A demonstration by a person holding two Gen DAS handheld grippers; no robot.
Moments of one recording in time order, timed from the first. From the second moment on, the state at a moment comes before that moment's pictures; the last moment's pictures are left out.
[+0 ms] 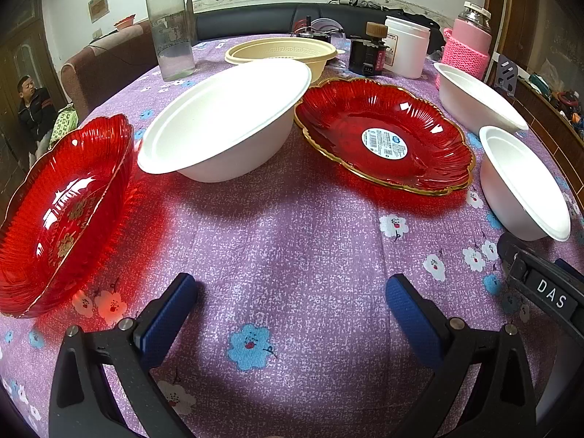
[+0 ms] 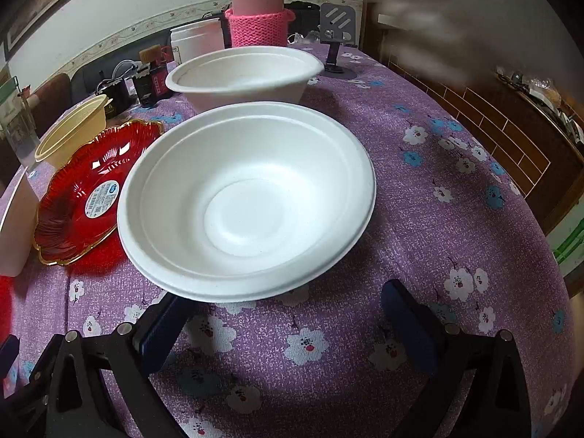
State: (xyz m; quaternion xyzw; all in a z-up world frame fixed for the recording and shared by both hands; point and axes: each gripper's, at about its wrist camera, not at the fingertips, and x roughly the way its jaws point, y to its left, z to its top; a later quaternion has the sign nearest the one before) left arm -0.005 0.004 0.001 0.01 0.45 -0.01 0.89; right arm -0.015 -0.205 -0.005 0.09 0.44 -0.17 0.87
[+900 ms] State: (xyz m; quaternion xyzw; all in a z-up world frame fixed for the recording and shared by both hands) left arm -0.016 0.003 0.002 0.04 0.47 -0.05 0.88; right arm -0.010 -0.203 -0.006 0.08 0.47 -0.15 0.87
